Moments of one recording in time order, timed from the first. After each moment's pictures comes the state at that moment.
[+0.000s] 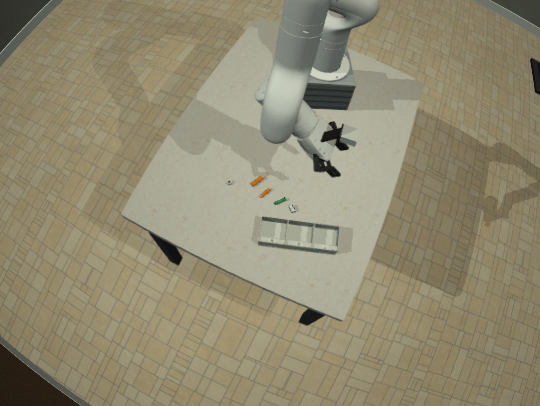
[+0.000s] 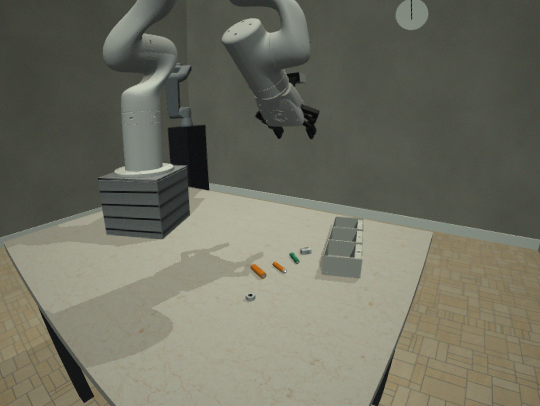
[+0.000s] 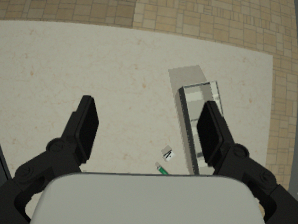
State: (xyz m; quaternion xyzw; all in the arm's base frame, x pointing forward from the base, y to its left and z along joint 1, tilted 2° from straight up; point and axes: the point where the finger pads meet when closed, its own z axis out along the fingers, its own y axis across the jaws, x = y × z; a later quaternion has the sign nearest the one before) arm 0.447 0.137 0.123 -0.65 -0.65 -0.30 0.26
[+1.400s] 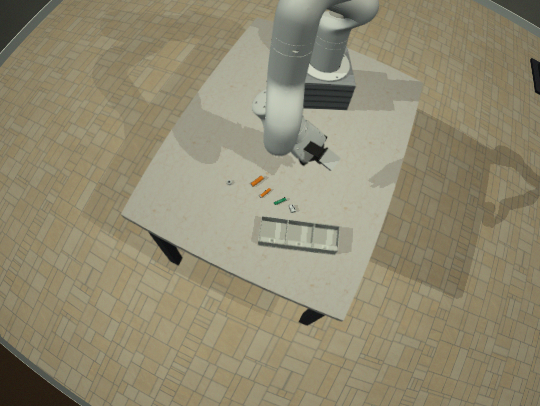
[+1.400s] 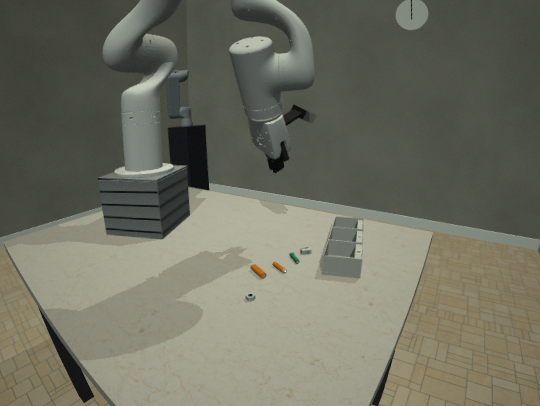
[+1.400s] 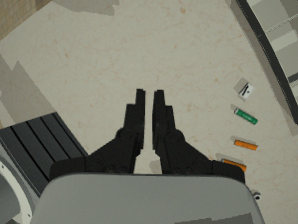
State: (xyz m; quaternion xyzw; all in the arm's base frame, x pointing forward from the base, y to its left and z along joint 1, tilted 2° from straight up) arm 0.419 0.086 0.048 -0.82 -0.49 -0.11 0.27
